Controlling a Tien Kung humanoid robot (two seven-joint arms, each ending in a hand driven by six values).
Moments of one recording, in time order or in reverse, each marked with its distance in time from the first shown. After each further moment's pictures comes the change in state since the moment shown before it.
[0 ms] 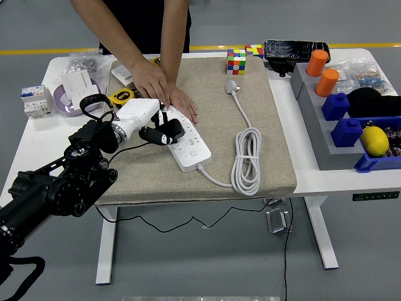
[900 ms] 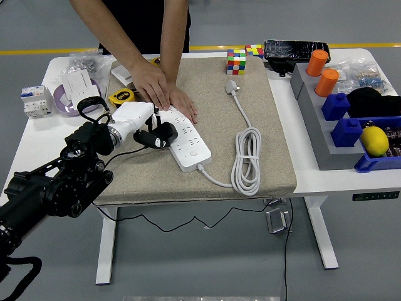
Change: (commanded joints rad) left arm -0.001 0.008 0.005 0.034 0.021 -0.006 -0.003; right arm -0.001 -0.004 -0.005 0.000 0.004 0.000 0.001
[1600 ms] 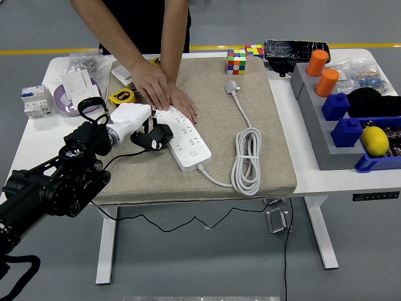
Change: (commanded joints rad) left arm -0.007 0.005 0.020 0.022 0.025 -0.014 0.000; right arm 0.005 0.001 0.009 0.001 0.001 0.000 0.002
